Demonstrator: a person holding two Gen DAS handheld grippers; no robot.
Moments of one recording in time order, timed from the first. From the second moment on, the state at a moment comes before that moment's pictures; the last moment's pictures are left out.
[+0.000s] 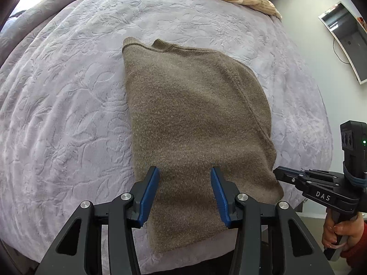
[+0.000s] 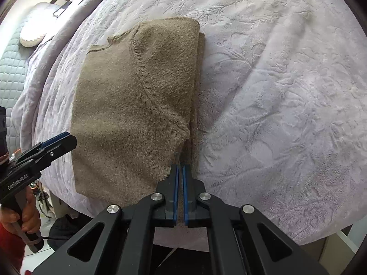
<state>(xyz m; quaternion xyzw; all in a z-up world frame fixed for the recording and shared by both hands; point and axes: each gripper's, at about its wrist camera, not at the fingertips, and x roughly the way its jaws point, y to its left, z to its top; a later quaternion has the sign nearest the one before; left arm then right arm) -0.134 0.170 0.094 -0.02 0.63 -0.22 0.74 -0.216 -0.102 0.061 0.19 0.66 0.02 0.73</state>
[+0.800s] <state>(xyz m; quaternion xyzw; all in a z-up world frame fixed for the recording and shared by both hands) -0.162 0.179 0.099 -0.01 0.65 -0.20 0.73 -0.216 -0.077 0.058 0.18 0.70 0.01 0.69</state>
